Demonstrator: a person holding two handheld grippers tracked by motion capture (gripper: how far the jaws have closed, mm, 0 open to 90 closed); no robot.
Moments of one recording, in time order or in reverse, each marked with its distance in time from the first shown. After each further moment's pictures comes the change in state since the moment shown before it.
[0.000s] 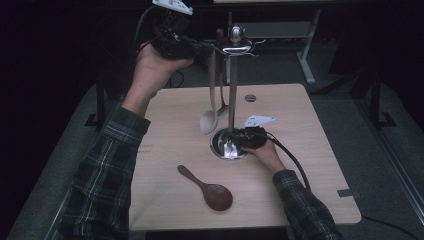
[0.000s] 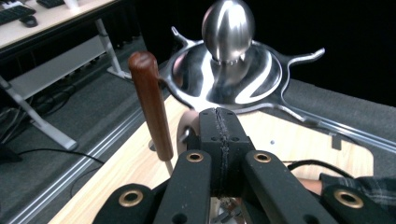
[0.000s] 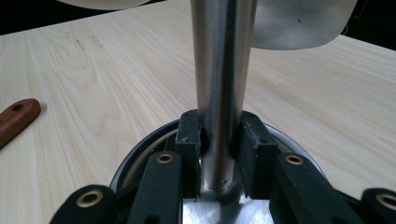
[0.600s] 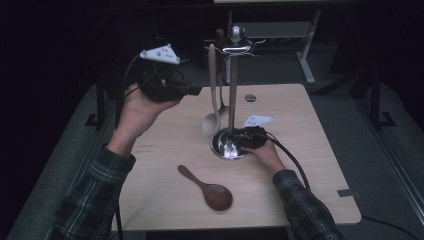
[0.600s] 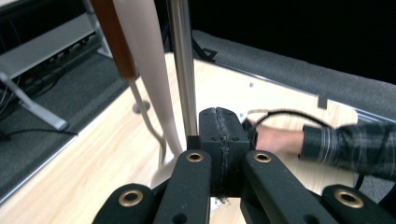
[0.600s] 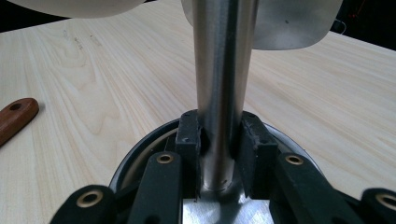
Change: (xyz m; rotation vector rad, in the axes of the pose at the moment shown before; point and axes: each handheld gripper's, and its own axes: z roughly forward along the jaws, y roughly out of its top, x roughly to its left) left arm -0.032 -0.080 -0.014 0.067 0.004 -0.003; right arm 0.000 0.001 0.000 0.008 -0.009 -0.014
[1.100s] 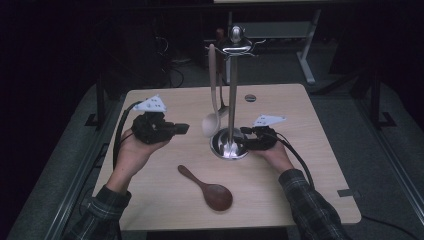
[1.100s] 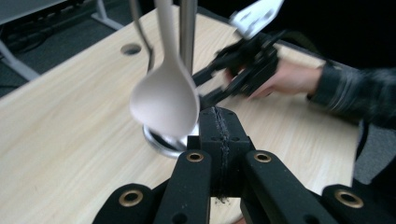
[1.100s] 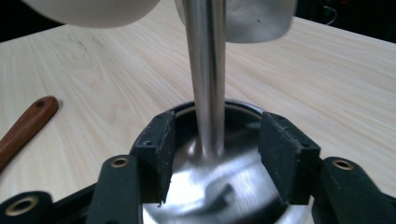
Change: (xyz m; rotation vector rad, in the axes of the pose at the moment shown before) left arm -0.004 -0.116 0.019 0.027 0.006 -0.126; right arm 0.001 0.001 -0.038 0.023 -0.025 0.055
